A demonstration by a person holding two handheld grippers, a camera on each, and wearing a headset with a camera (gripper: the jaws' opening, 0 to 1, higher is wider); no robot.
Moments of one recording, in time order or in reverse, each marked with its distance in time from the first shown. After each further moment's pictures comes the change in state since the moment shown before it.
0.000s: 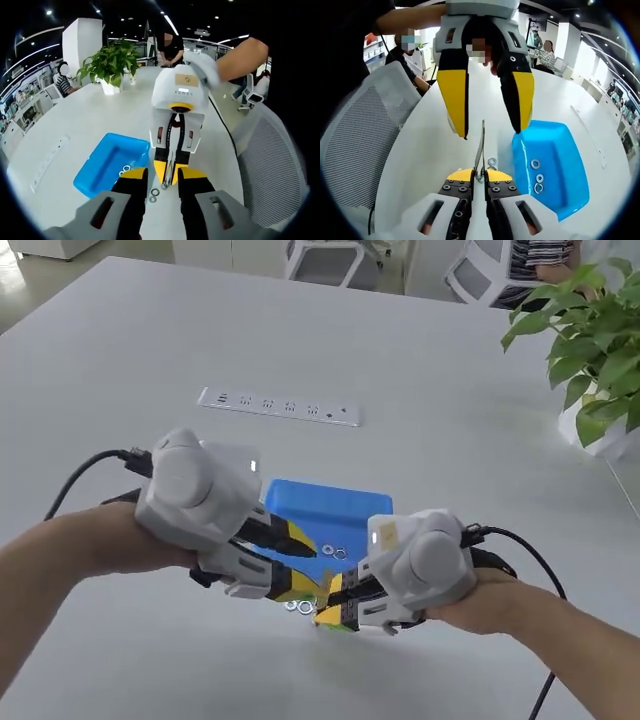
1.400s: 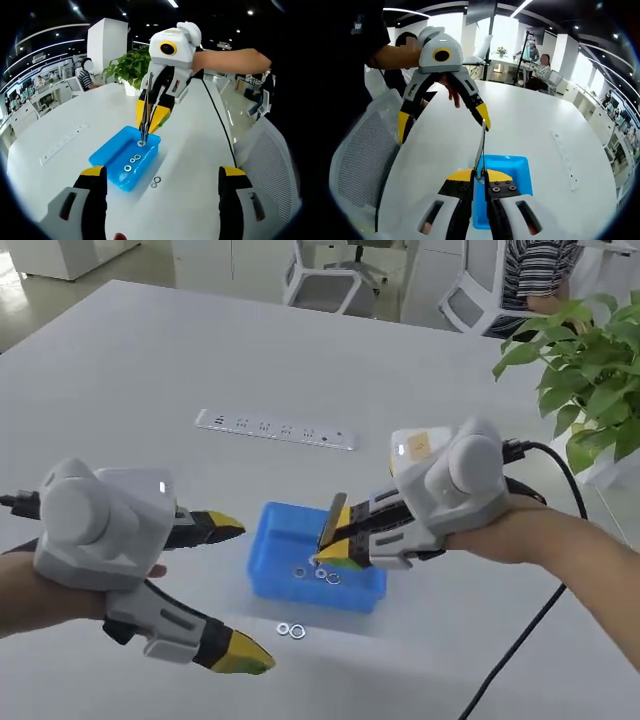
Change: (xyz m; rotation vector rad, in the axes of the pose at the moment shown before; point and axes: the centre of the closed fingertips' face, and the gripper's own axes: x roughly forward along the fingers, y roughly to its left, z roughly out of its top) left arm -0.047 -0.001 -0.011 -0.129 -0.064 0.144; right arm -0.063 -0.056 0.071 -0.057 -0.063 -0.050
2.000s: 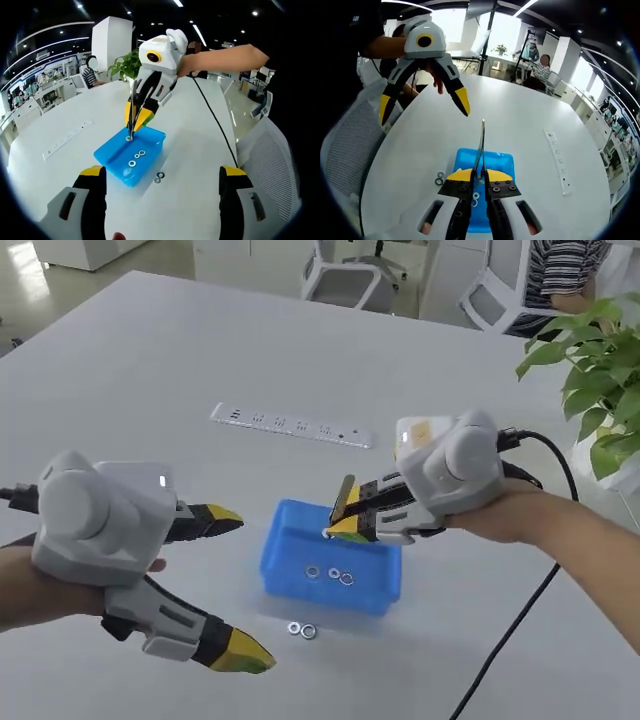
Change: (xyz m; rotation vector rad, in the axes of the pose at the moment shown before) left arm -0.008 0.007 -0.007 -0.023 0.011 0.031; right arm 0.019 -0.039 -0.018 -0.054 0.030 -0.034
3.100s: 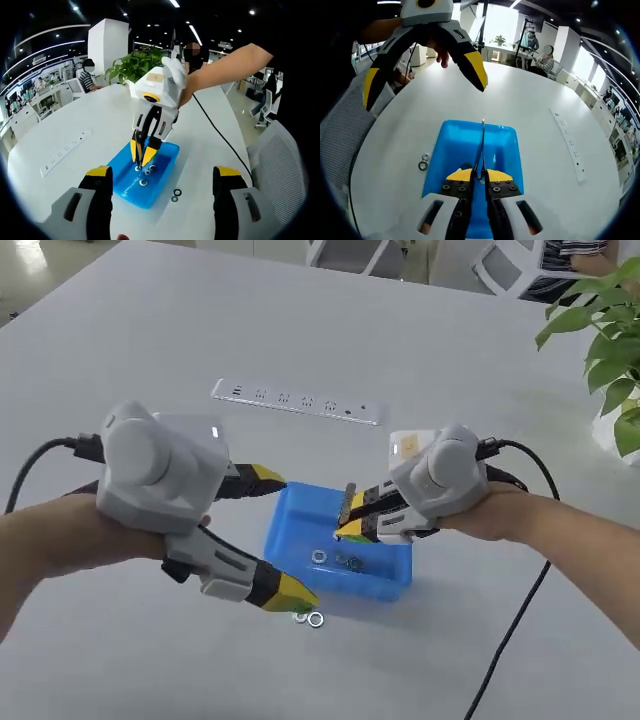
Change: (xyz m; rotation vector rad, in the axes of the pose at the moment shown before) left arm 0.043 0.038 0.026 0.040 -0.014 -0.017; right arm 0.040 -0.010 -0.059 0.049 0.056 0.033
